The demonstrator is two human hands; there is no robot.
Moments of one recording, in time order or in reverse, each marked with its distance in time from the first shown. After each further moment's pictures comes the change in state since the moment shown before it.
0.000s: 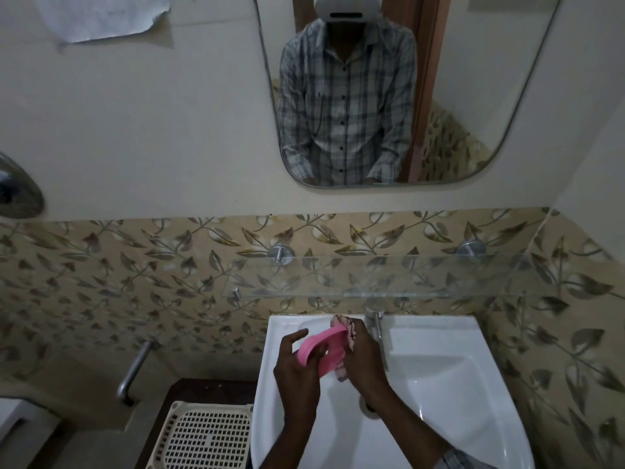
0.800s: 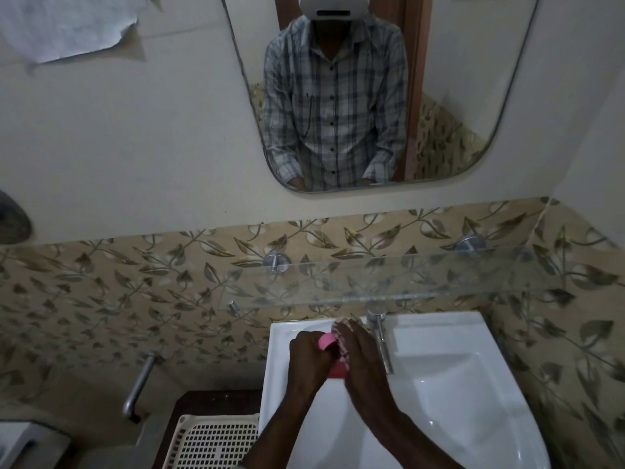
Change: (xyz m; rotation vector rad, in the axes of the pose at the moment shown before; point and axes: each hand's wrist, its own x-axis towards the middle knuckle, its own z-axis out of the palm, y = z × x) left_hand 0.045 0.016 0.015 0.371 -0.387 0.012; right_hand -0.018 0.017 0.008 -0.346 0.249 -0.477
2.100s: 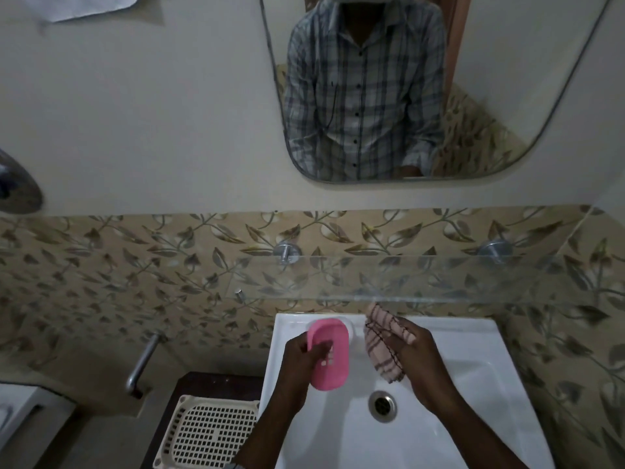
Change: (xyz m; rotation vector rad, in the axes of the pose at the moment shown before) left_hand 0.009 -0.056 0.005 -0.584 -0.056 -0.266; right_hand 0.042 0.047 -0.057 0.748 -0.279 0.595
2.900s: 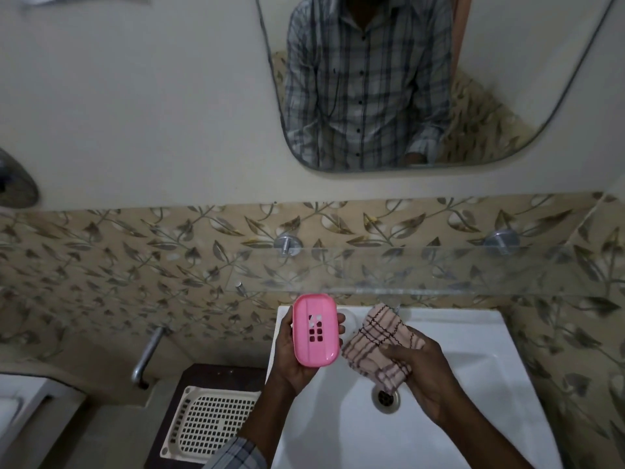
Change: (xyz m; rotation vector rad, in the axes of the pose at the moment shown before) left_hand 0.020 0.006 -0.012 -0.865 -0.444 -0.269; right_hand -0.019 0.004 0.006 0.419 -0.046 0.262
